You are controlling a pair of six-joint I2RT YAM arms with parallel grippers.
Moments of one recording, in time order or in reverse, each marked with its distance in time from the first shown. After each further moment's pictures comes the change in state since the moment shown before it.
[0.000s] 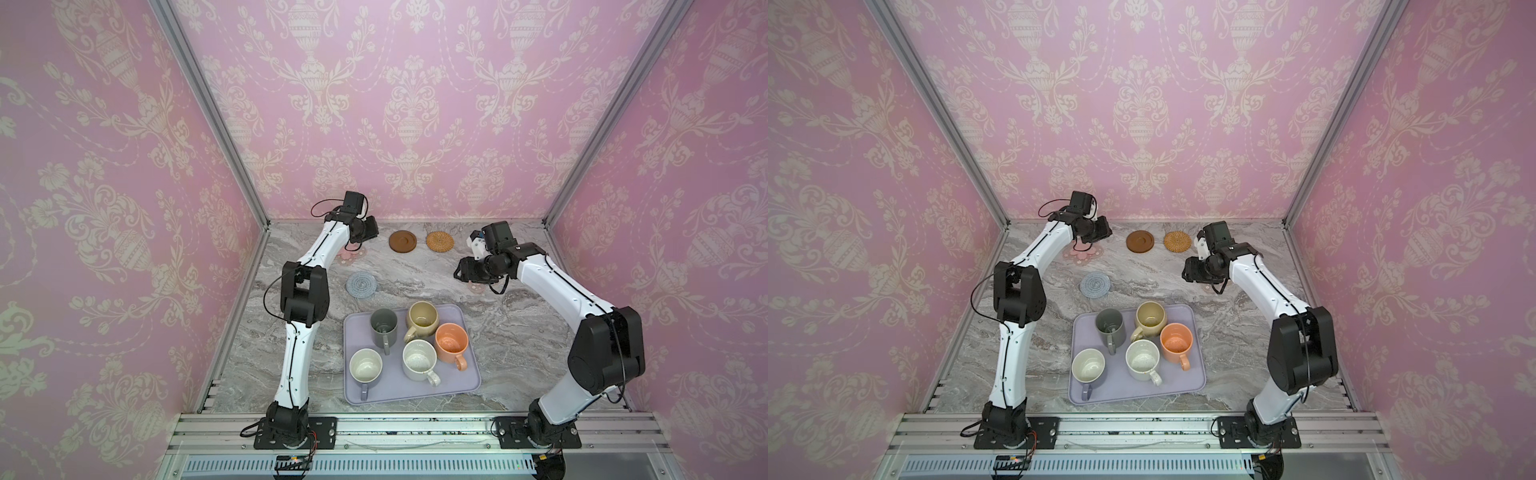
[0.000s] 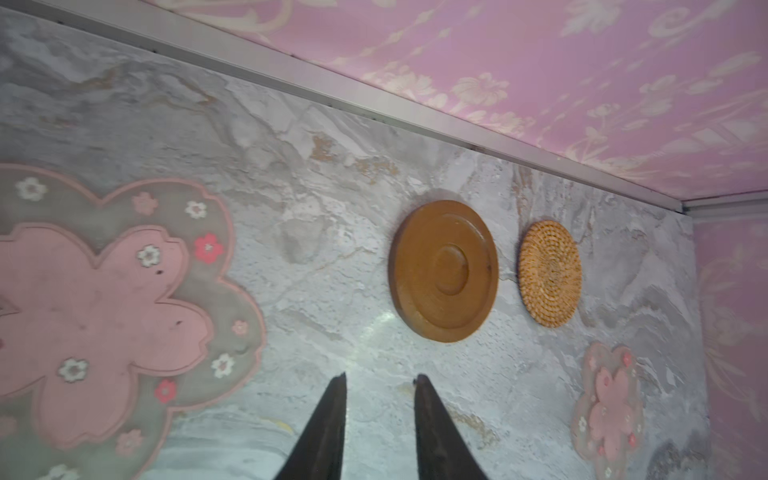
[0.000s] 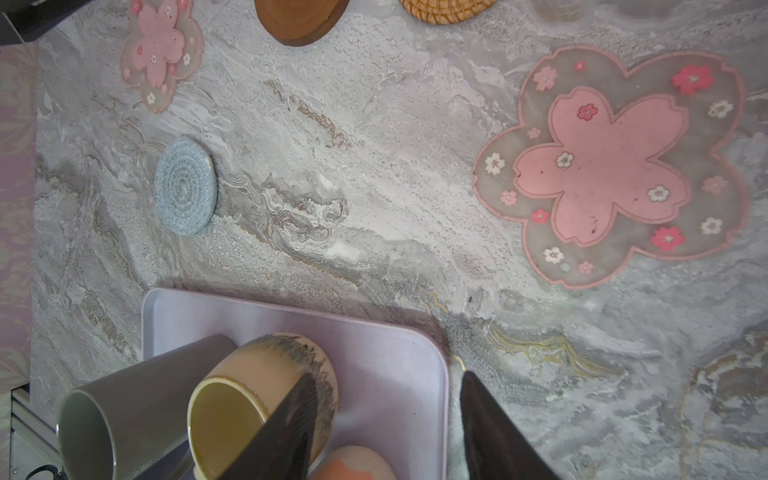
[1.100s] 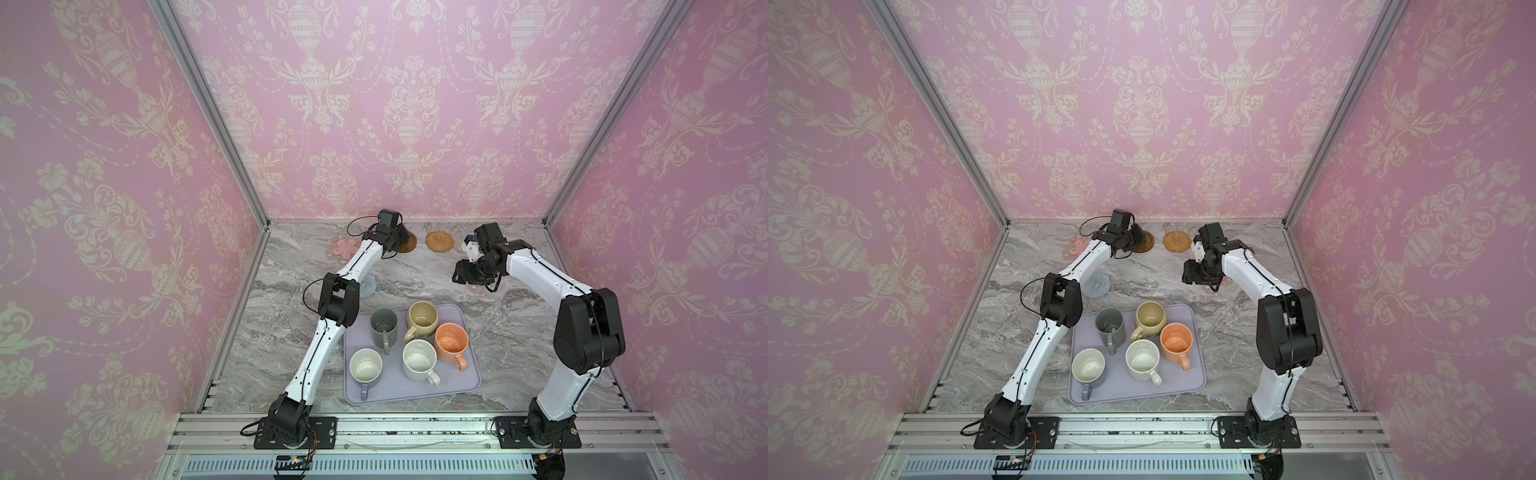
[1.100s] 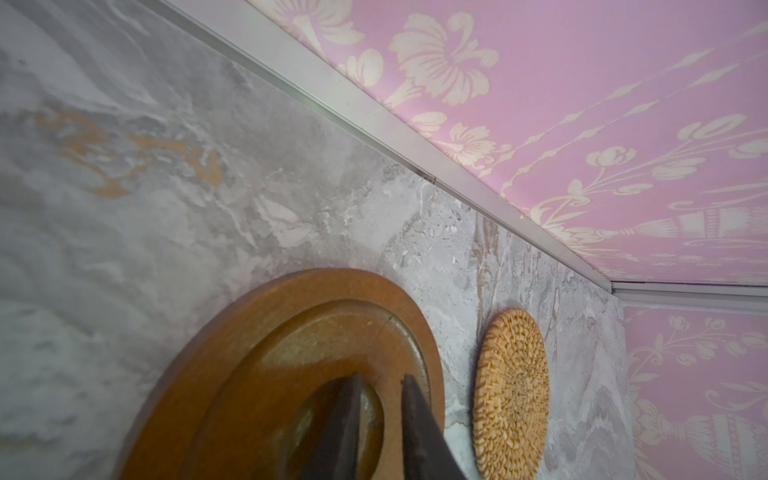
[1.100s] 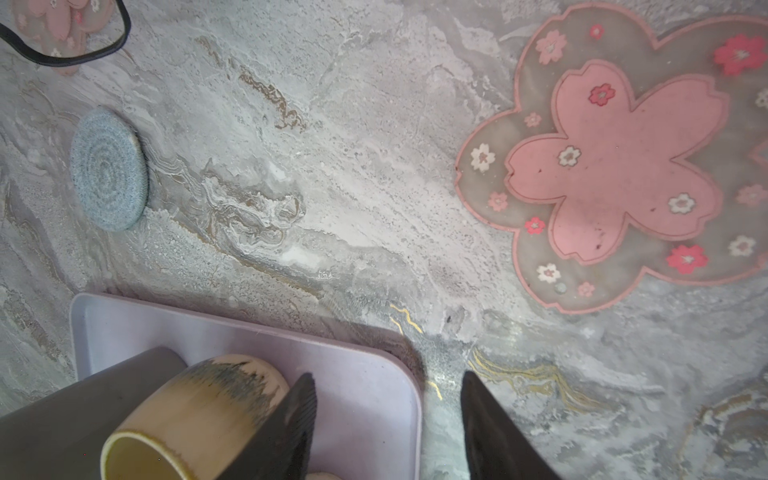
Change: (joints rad) left arm -0.174 0.490 0.475 0.239 -0.037 -0.397; right arm -0.013 0.149 0.061 -0.019 0.018 -0.068
